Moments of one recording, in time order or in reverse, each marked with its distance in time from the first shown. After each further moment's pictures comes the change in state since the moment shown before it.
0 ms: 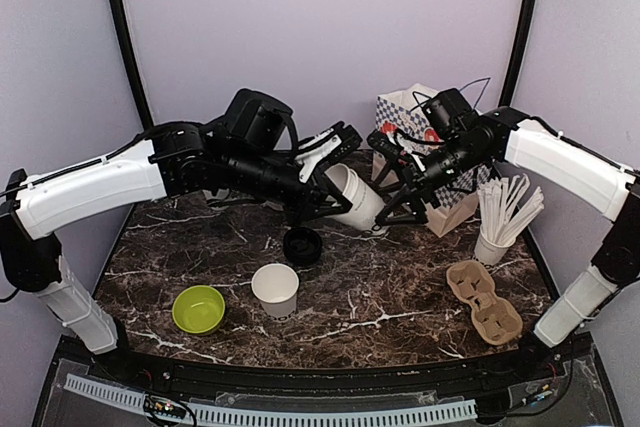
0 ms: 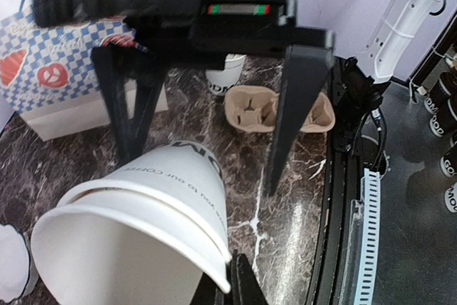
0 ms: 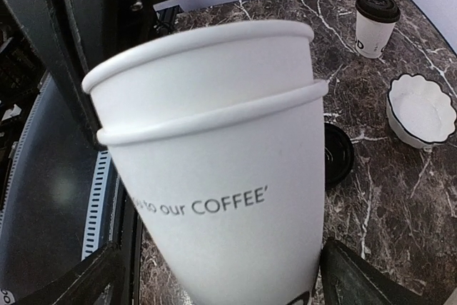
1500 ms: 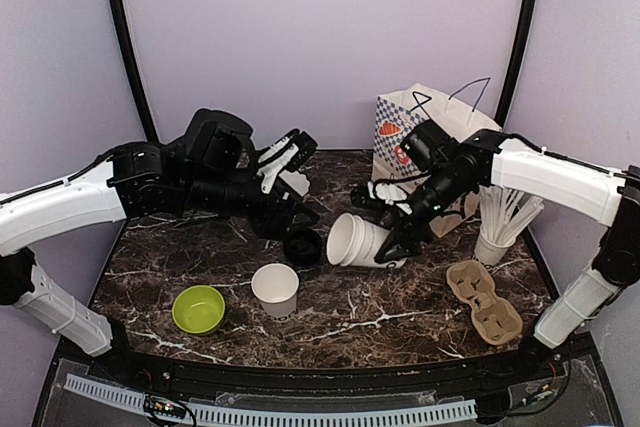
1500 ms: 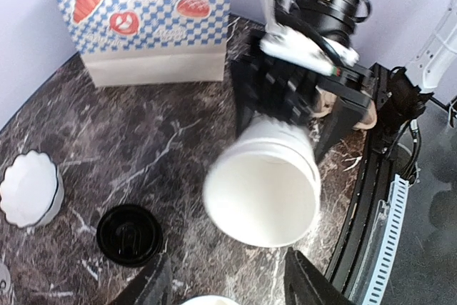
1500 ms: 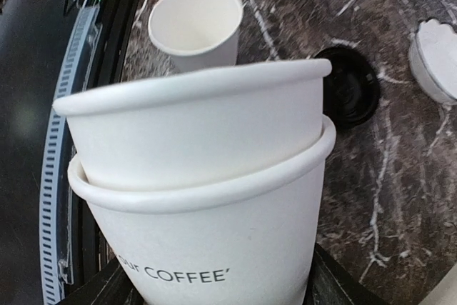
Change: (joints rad) left arm -0.009 -0.213 -0.234 -0.005 -0.223 -0.132; right arm 0.139 -0.005 -0.145 -0.022 0.301 -0.127
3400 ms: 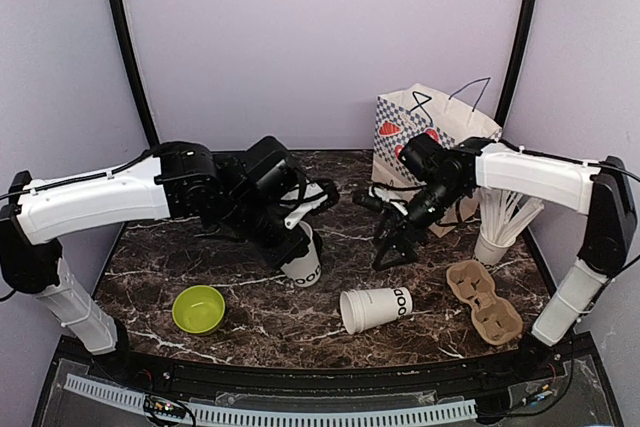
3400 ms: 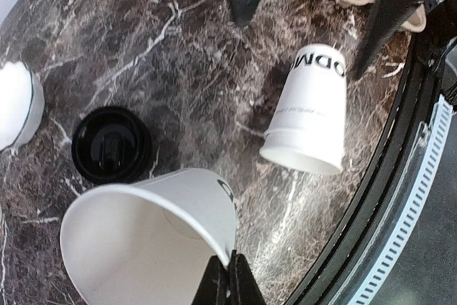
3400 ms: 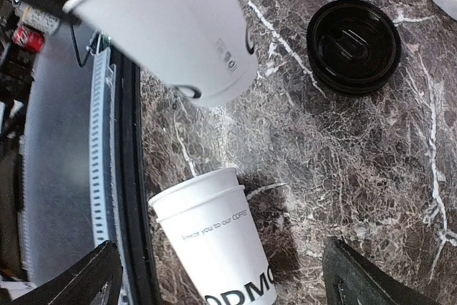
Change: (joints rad) left arm -0.091 0.222 0.205 -0.369 -0.126 -0.059; right arm -0.093 0.128 0.026 -0.010 -0.188 0.210
